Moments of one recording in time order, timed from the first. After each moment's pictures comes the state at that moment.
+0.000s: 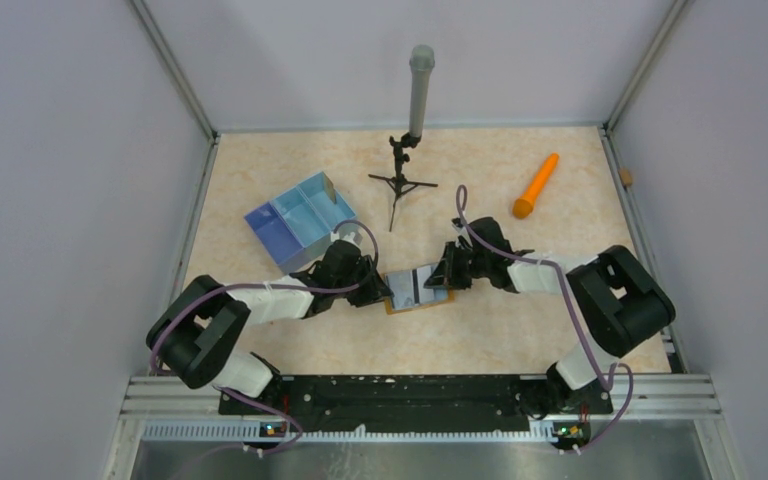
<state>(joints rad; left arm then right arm) -0.66 1.46 0.53 0.14 0.17 -0.94 0.53 1.60 0.65 0.15 -0.46 0.71</state>
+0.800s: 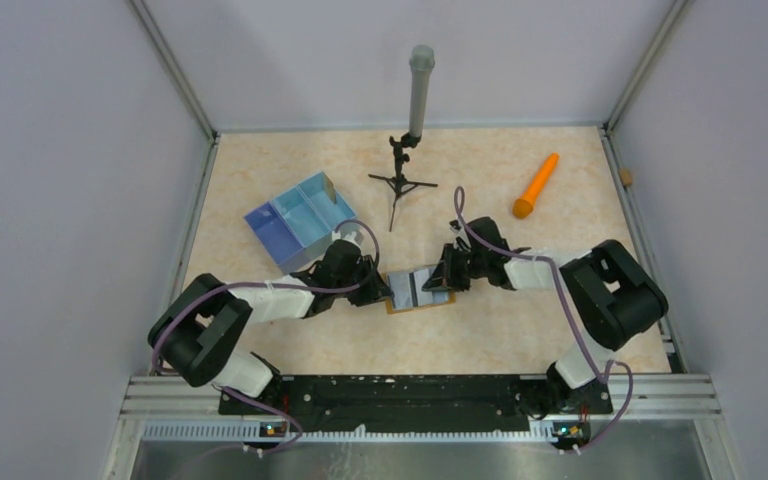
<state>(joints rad) -0.66 1.47 0.53 0.16 0.18 -0.93 0.53 1.64 0.67 0.13 -0.49 0.74</state>
